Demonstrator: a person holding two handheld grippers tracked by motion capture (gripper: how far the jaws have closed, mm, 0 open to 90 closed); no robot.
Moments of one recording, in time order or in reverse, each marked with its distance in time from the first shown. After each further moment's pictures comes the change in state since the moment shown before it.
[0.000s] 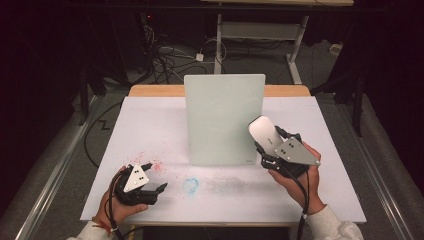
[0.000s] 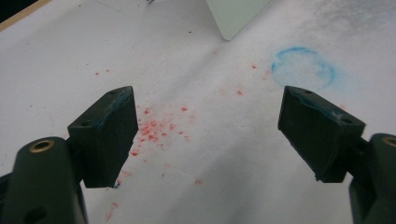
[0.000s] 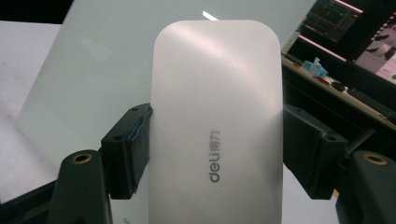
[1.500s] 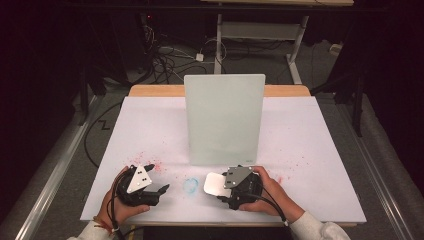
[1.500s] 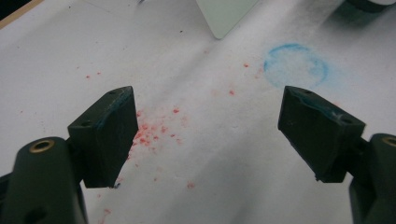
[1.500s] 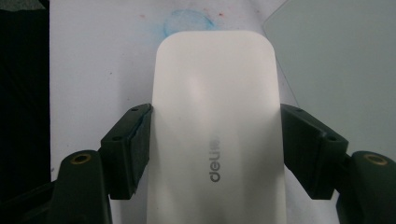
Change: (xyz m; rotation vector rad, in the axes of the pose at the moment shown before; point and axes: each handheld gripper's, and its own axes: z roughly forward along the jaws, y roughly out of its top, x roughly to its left) left arm -0.004 0.002 0.003 0.016 -0.011 0.029; right arm 0.098 -0.017 0.044 0.343 0.715 -0.240
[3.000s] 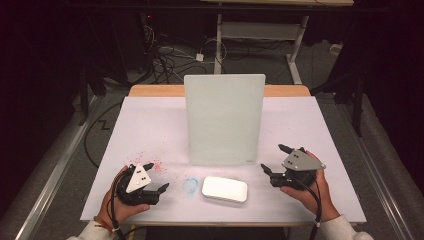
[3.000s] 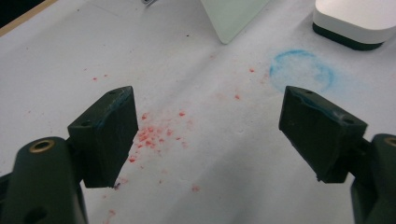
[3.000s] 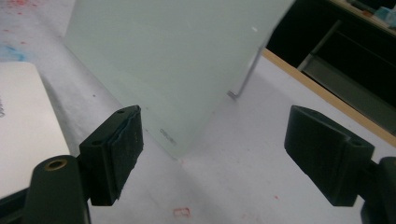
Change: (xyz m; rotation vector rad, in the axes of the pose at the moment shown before) left arm 0.001 0.000 0.000 -0.010 0.012 -0.028; right arm -0.041 -0.081 -0.085 -0.219 -0.497 0.278
